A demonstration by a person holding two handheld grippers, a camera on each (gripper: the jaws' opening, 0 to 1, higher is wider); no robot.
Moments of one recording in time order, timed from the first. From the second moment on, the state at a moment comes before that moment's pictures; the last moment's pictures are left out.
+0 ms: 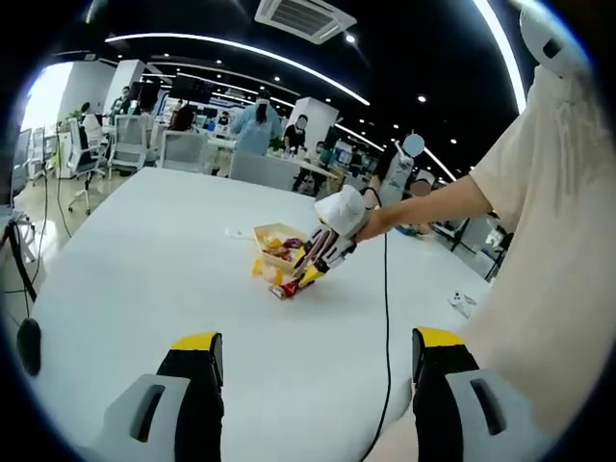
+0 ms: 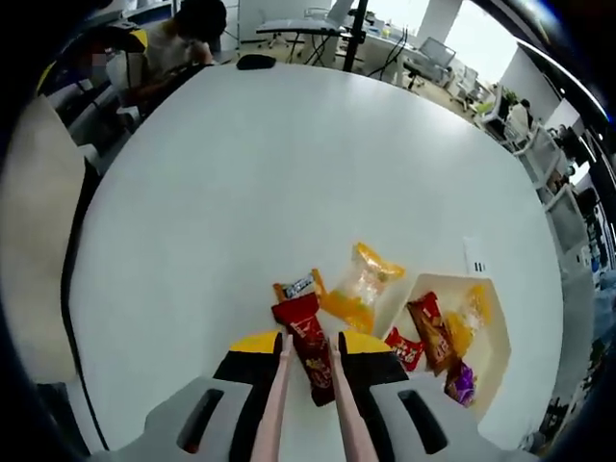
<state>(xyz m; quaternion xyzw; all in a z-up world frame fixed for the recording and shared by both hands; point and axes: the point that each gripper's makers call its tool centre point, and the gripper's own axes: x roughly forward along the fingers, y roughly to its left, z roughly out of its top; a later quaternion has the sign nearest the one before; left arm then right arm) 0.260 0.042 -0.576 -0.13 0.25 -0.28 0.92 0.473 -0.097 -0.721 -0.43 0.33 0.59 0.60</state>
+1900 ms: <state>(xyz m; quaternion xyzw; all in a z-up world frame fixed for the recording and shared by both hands) 0.260 0.047 -0.585 -0.14 0.26 -0.27 0.92 0.485 -0.099 -0.741 -0.48 0.33 0.57 0.58</state>
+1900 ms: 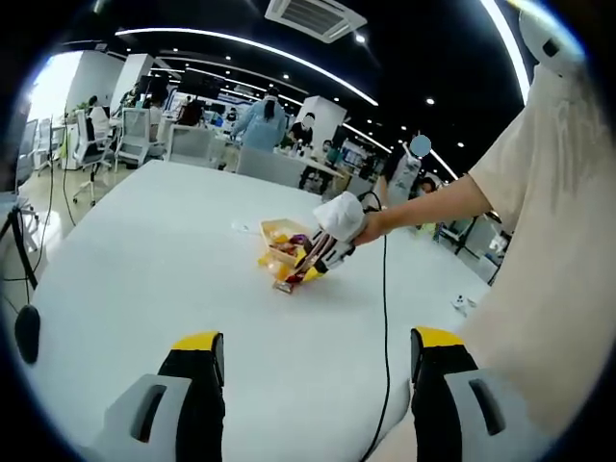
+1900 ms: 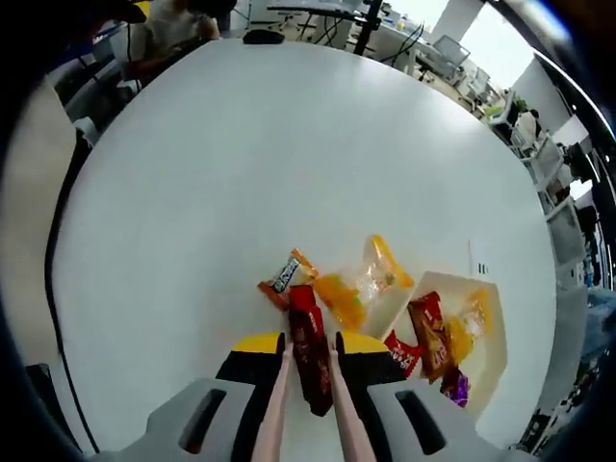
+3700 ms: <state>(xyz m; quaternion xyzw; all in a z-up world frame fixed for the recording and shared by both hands) 0.254 0.042 -0.568 -0.12 0.24 -0.28 0.92 0.535 -0.105 -0.655 -0.42 0.29 0.52 0.68</state>
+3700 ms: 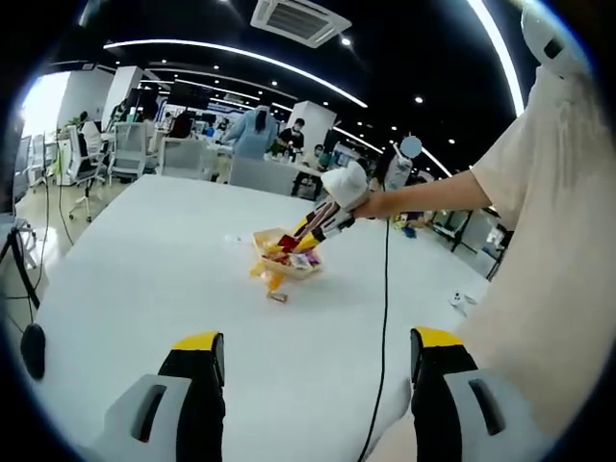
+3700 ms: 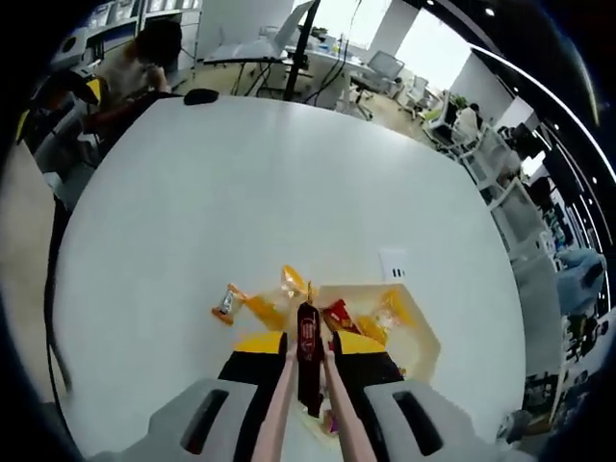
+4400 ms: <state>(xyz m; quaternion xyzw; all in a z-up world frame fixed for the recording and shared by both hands) 0.258 0.042 -0.567 -0.12 0.24 -0.29 0.92 0.578 -0.131 -0.636 -0.44 0.28 0.49 0.70</state>
